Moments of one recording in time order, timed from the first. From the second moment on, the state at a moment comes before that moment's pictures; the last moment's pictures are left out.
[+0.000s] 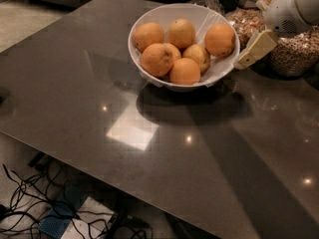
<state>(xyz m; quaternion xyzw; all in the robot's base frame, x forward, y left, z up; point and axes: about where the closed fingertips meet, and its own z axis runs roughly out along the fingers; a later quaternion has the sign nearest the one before) 0.639 -0.232 0.965 -0.53 0.76 0.00 0.39</state>
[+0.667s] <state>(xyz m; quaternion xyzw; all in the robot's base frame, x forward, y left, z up) 0.658 -0.217 0.962 -0.55 0.73 0.02 0.40</state>
